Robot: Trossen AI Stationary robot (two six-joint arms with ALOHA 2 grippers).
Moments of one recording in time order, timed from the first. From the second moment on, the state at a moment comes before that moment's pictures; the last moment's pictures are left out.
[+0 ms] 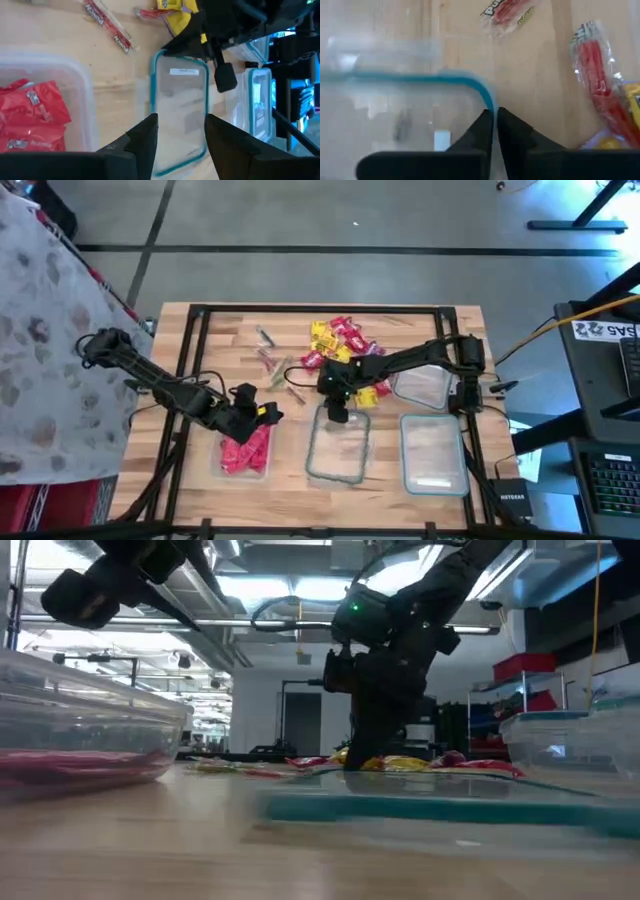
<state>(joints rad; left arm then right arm) -0.48 1.29 0.88 -0.46 -0.61 -1.84 -0.09 1.96 1.12 -0.26 -0.27 0.07</state>
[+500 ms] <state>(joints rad) -0.40 1.29 0.88 -0.23 -0.64 -1.44 -0.04 1.69 1.11 -0.36 -0.10 0.11</state>
